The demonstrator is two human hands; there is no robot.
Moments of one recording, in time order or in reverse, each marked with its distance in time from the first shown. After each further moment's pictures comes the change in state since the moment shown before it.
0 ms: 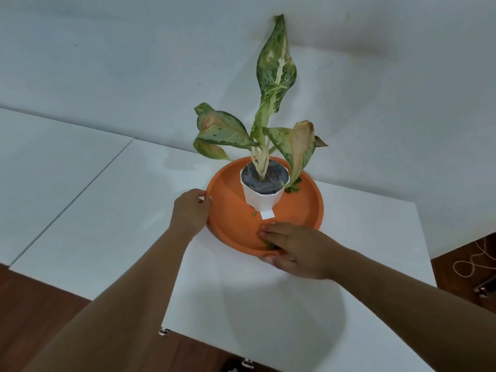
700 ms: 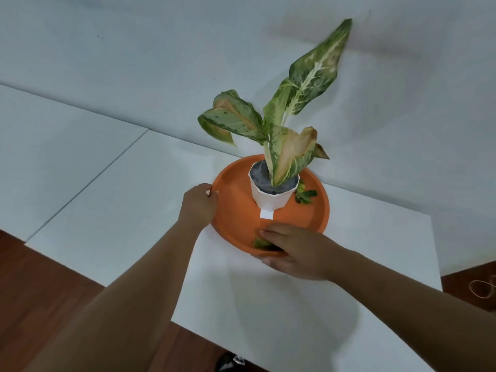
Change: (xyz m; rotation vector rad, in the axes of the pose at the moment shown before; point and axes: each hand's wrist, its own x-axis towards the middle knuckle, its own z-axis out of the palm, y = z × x) left_hand -0.006 0.010 0.007 0.077 0.049 -0.021; right_hand 0.007 0.004 -0.006 0.045 -0.056 -0.054
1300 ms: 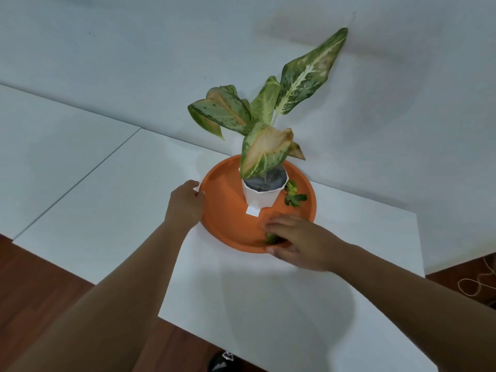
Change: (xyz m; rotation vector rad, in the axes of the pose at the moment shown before) left_hand -0.005 -0.007 -0.005 -0.080 0.004 -0.051; right_hand -0.012 0.025 0.002 0.069 0.091 0.036
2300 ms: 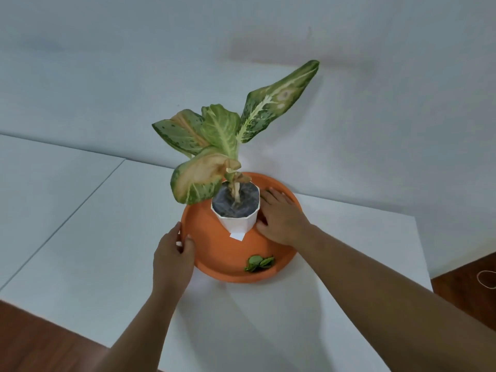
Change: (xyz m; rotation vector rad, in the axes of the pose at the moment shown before) left_hand -0.034 -0.027 0.025 0.010 0.162 0.049; right_hand 0.083 0.042 -0.003 -0.073 0.181 0.280
